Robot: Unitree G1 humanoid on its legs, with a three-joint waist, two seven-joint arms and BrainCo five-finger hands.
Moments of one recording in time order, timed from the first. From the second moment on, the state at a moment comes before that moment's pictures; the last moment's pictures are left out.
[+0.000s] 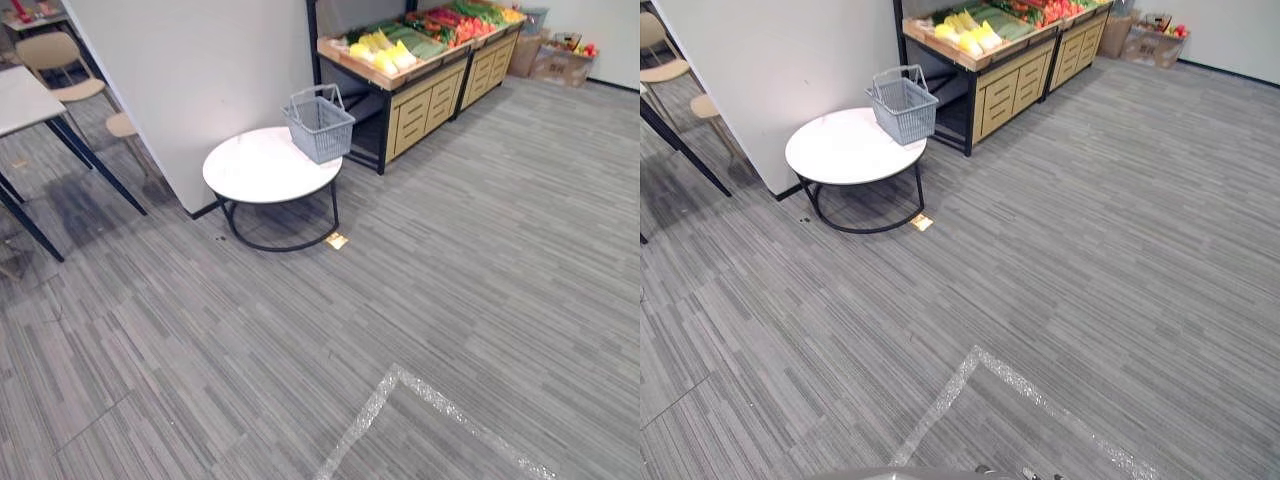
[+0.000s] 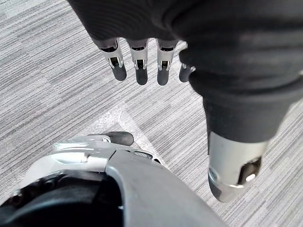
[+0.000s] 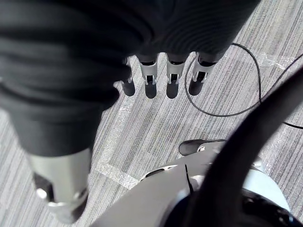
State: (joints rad) left arm 0.15 0.12 0.13 1.24 -0.14 -0.09 0.01; right arm 0.14 -0.10 -0.29 1.21 0.00 -0.07 0.05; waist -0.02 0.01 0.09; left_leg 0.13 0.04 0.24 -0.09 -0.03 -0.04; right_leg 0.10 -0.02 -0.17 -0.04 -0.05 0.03
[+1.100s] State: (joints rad) left arm 0.12 0.12 0.12 1.25 -0.10 -0.11 0.00; right arm 0.11 -0.10 -0.30 1.23 0.00 -0.08 0.07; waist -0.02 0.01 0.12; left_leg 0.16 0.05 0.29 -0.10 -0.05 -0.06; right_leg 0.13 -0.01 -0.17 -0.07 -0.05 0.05
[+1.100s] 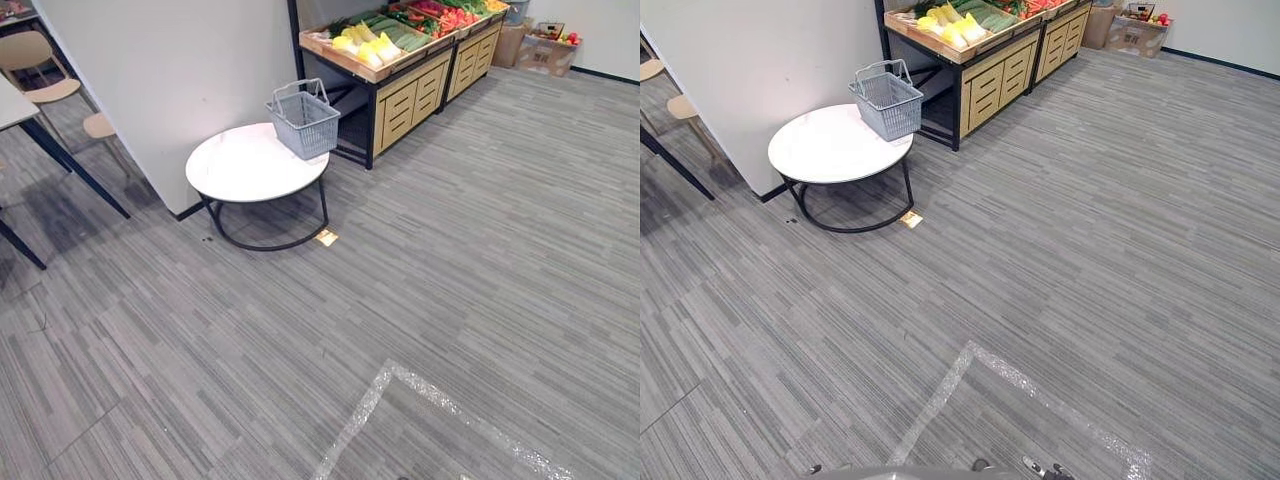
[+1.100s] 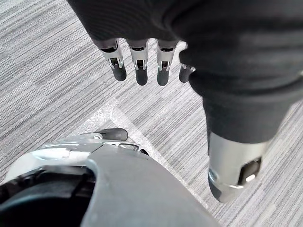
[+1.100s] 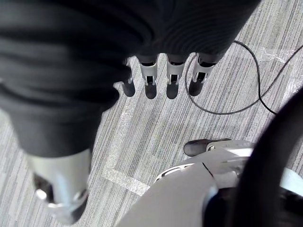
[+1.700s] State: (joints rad) left arm 0.09 0.13 0.11 1.25 -0.11 -0.11 0.02; right arm 0.08 -0.11 -0.27 1.22 0.02 -0.08 0.07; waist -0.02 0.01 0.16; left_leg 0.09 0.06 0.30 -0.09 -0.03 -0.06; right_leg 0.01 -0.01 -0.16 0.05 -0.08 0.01
